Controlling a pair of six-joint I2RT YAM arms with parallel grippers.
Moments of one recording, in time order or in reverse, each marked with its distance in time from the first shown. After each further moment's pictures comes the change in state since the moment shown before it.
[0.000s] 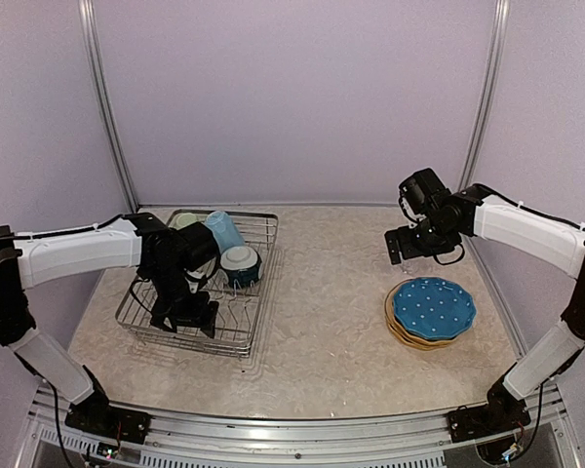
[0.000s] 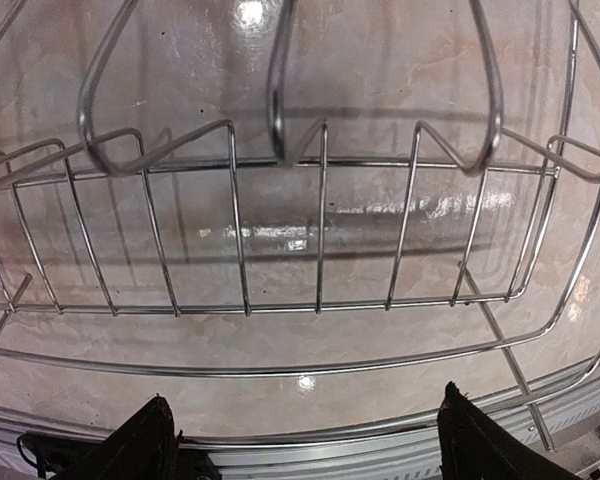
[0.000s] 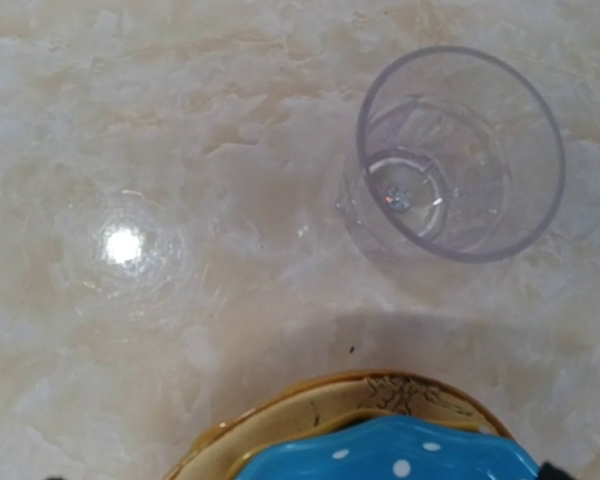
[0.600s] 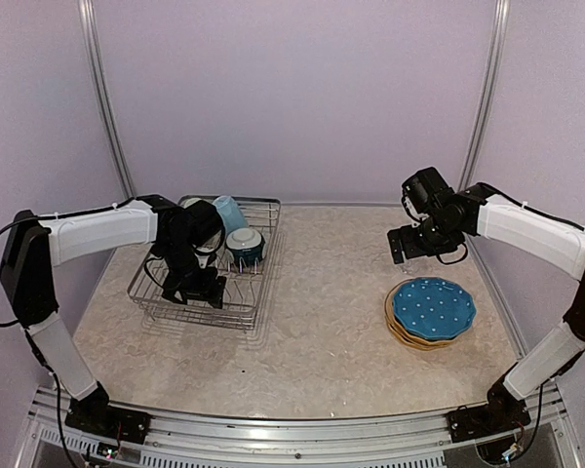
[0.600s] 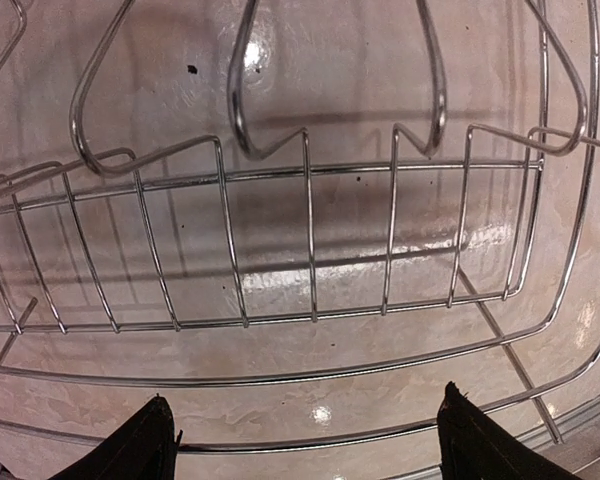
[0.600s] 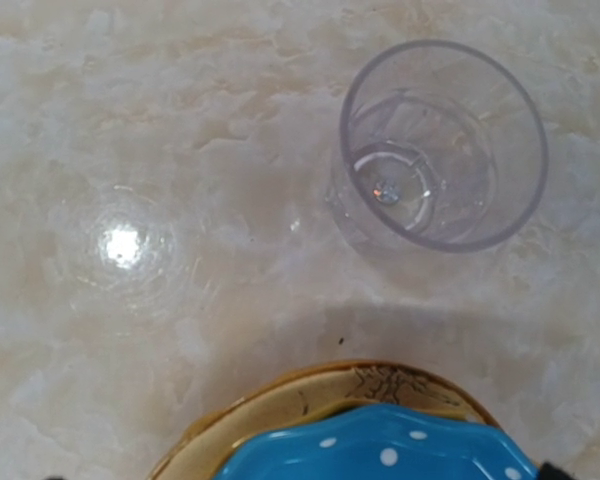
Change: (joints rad) left arm 0.125 0.160 0.187 0.042 -0.027 0.178; right arm -0.007 -0.014 0.000 -0.018 0.000 0.001
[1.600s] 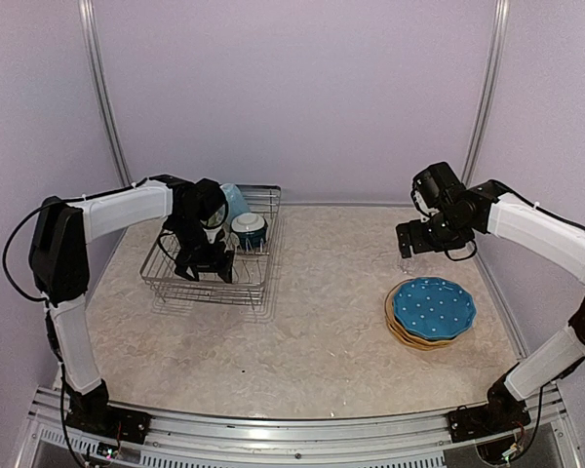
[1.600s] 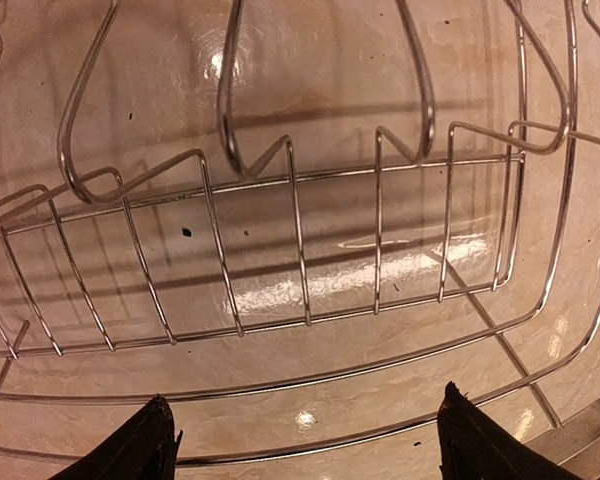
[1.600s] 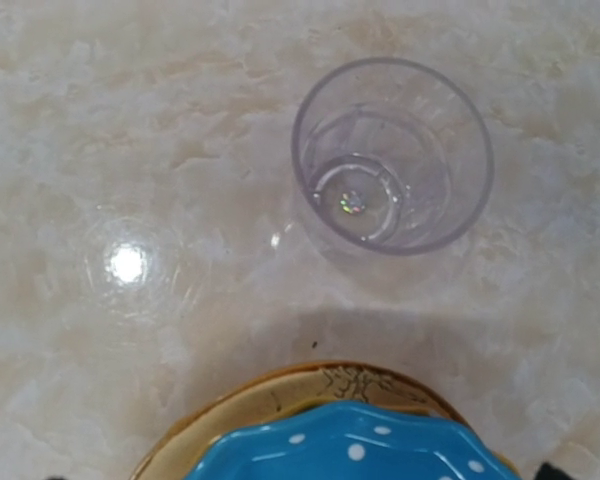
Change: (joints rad) left arm 0.103 0.212 0.276 -0.033 0.075 0.104; right arm -0.037 -0.049 0.000 -0.014 -0.009 -0.004
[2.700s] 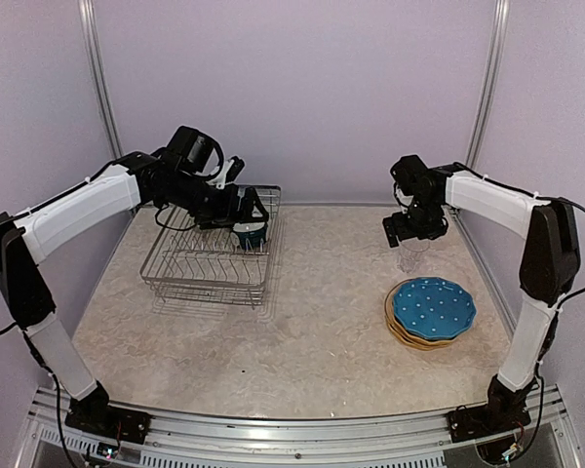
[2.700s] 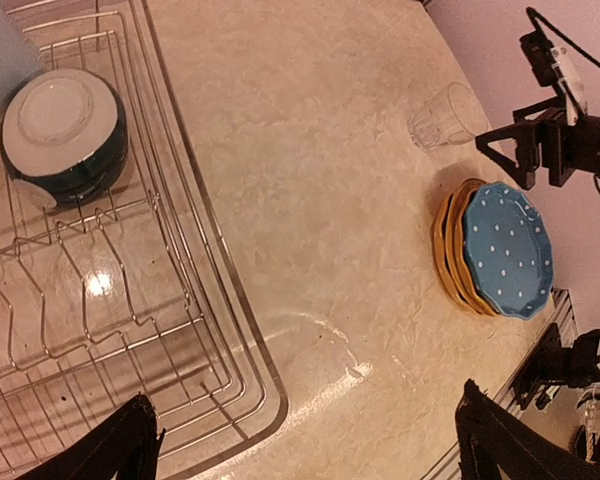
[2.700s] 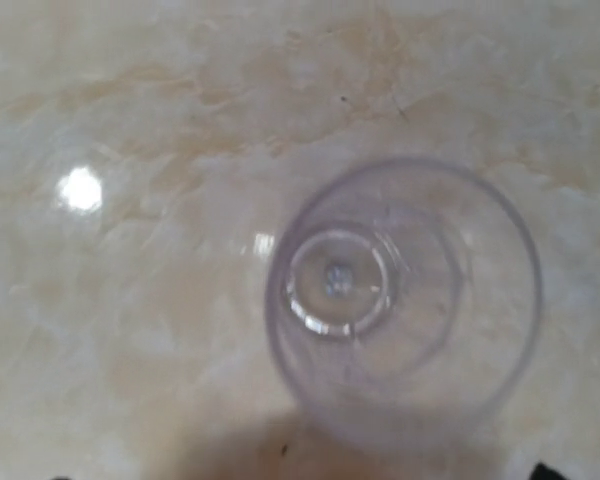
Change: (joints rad) left arm -0.088 -0.241 0.027 0.403 0.159 -0.022; right arm -0.093 0.413 0.351 -0.113 -0.025 -0.084
